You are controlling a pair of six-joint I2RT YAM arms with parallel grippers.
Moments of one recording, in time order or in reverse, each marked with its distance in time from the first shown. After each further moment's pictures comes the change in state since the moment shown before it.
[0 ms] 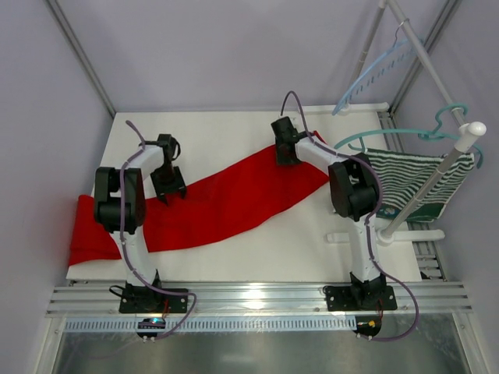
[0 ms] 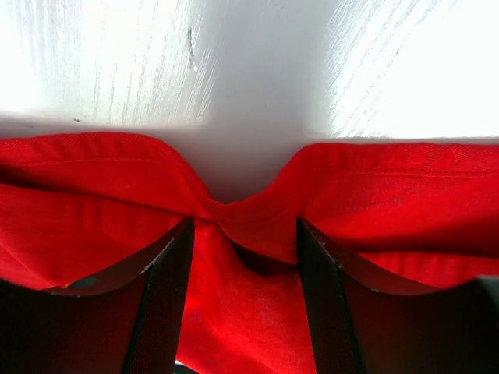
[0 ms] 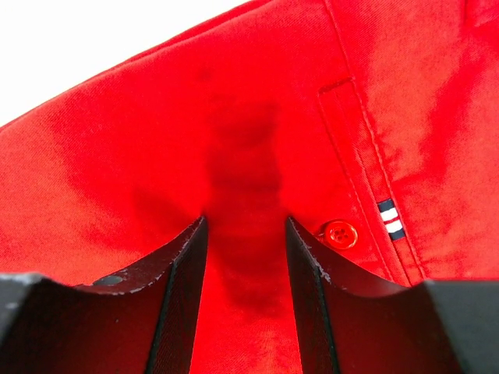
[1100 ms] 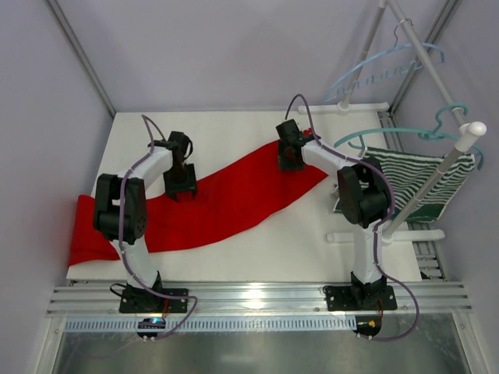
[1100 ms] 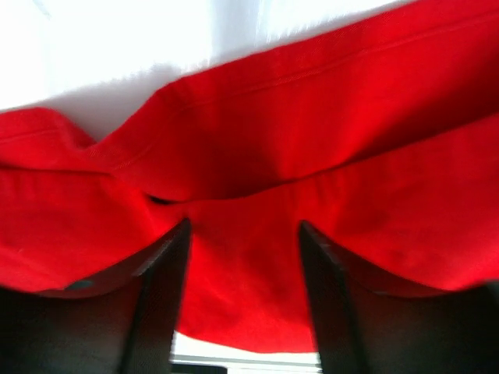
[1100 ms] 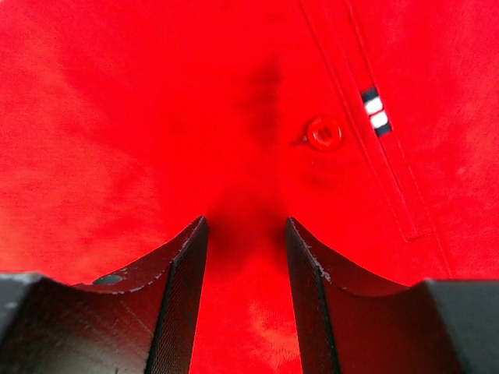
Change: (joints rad) left arm -0.119 -0.121 -0.018 0.014 0.030 0.085; right arm 0.003 -0.118 -0.100 -0.040 -0.106 0.036
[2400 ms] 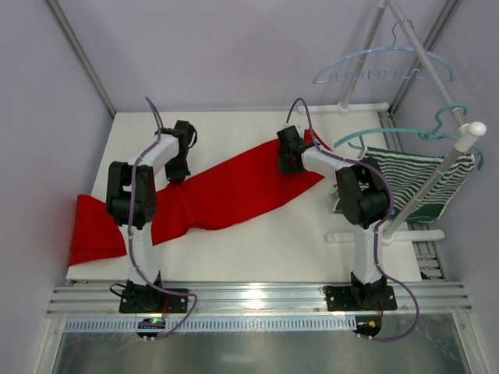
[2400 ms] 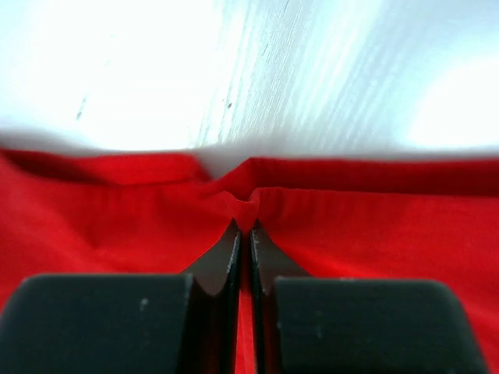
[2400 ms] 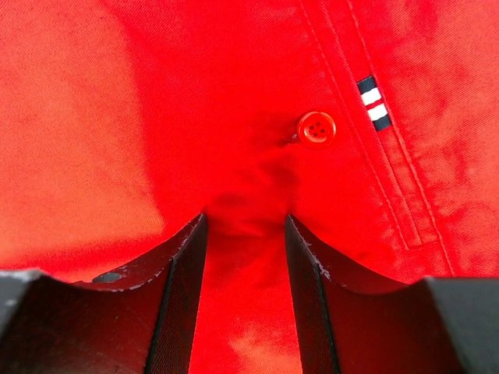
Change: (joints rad) left arm 0.003 0.179 0.237 -0.073 -0.304 -0.045; right arm -0.005 -0.005 -0.120 0.160 0.031 0.017
